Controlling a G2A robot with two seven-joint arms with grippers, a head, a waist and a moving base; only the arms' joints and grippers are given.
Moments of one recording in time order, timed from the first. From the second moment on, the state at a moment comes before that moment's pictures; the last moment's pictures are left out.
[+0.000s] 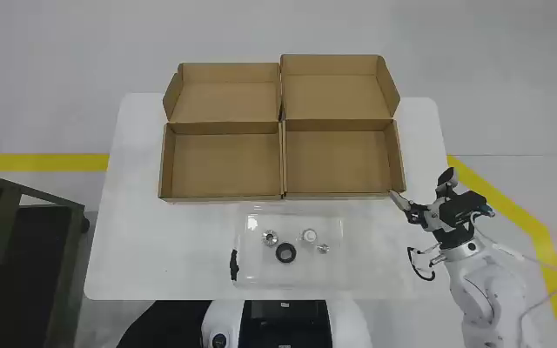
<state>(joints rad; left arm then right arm) -0.23 -0.27 -0.37 -1.29 3.07 0.37 0.06 -1.69 -1.26 1.76 -1.95 -1.30 -0.47 -0.09</state>
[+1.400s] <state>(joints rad) -0.23 -0.27 -0.37 -1.29 3.07 0.37 0.06 -1.65 -1.23 1.54 -2.11 -1.50 -0.76 0.18</state>
